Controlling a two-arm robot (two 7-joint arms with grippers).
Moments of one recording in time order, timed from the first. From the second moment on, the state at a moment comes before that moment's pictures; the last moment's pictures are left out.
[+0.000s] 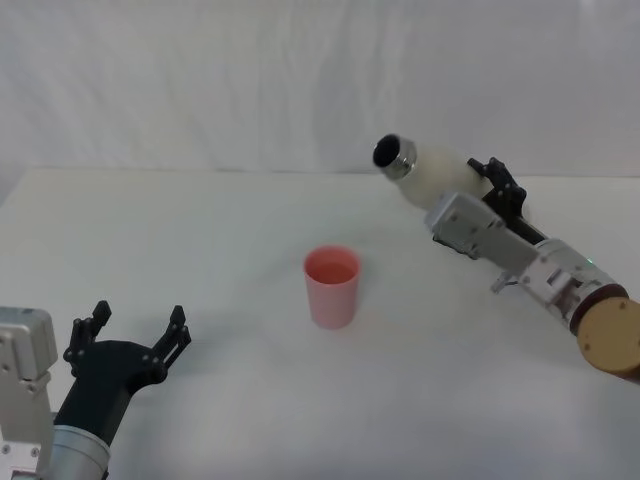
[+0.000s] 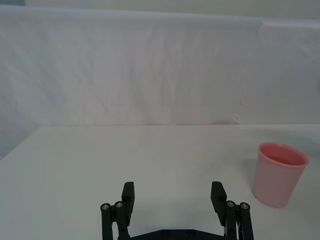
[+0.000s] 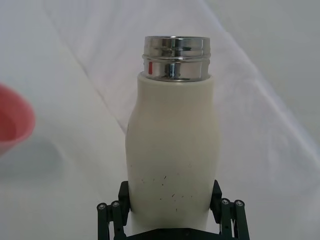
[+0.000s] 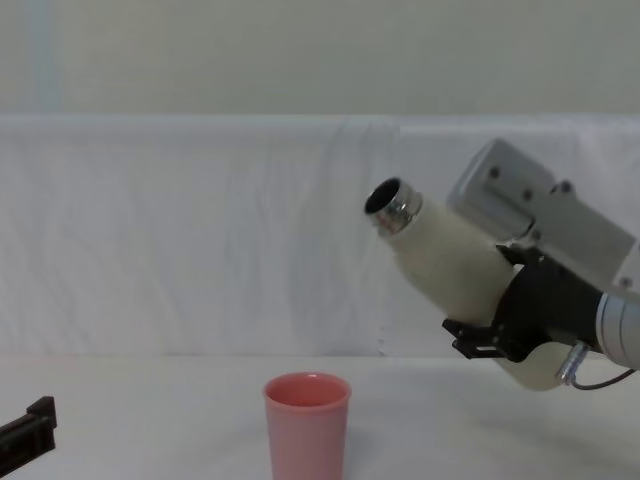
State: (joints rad) left arm 0.27 0.24 0.04 -1.85 -0.25 -0.02 -0.02; right arm 0.41 0.25 -0.41 -1.40 -0.52 0.05 0.20
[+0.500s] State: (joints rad) left arm 0.27 0.24 0.04 -1.85 -0.25 -0.02 -0.02; right arm 0.36 0.18 -0.31 -1.40 -0.30 0.04 0.22
